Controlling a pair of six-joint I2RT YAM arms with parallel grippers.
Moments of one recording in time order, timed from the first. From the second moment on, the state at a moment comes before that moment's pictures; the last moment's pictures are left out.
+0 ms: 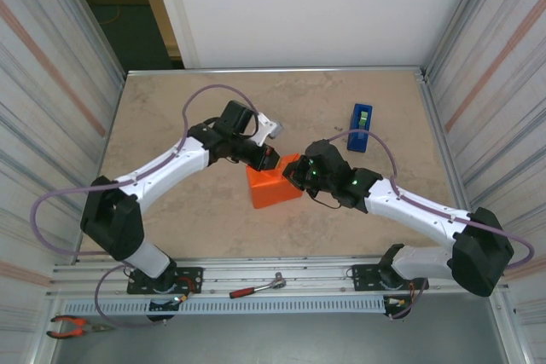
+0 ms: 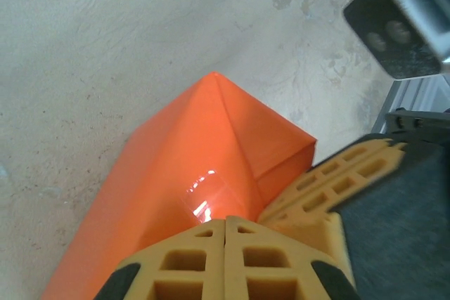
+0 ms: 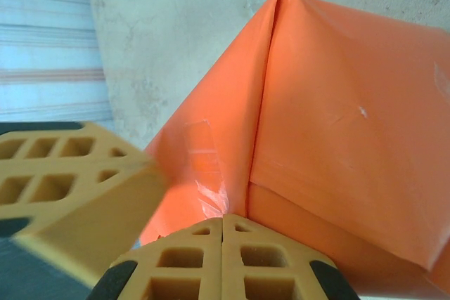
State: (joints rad) left arm -0.63 1.55 1.25 -0.61 0.54 -0.11; right arm 0.83 1.23 0.81 -0.23 -0.06 1.33
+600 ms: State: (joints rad) left arm -0.65 1.49 1.19 -0.64 0.54 -0.09; right arm 0.84 1.22 0.80 -0.23 -0.05 1.33
